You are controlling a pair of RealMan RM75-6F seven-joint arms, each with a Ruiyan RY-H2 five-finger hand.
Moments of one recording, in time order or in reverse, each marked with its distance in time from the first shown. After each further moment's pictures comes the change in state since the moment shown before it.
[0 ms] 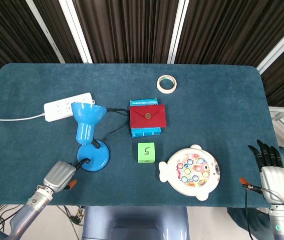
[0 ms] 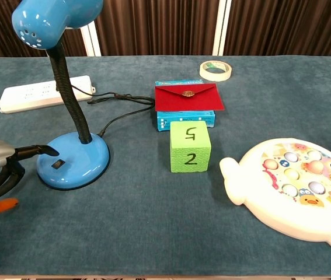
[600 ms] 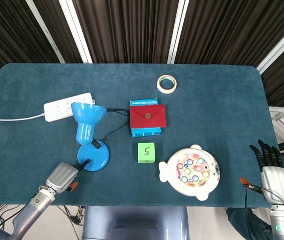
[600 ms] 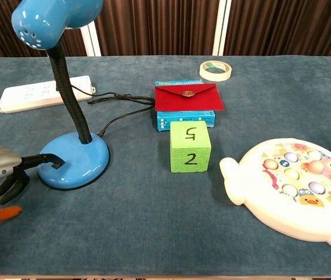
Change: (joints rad) left arm -0.018 -0.023 0.021 0.022 -0.025 -0.025 0.022; right arm -0.004 0.000 0.005 -0.011 0.014 0.002 -0.002
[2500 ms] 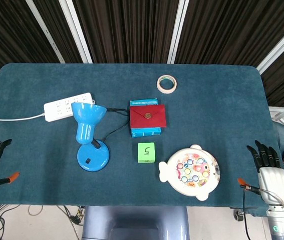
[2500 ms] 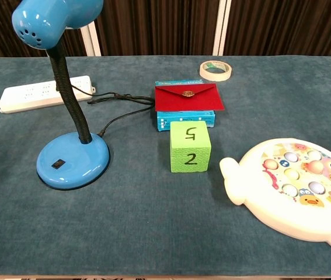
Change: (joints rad) left arm 0.266 0.308 -0.047 -0.073 -0.019 0.511 -0.397; right arm -0.001 -0.011 -0.004 0.001 -0.016 0.003 -0.014
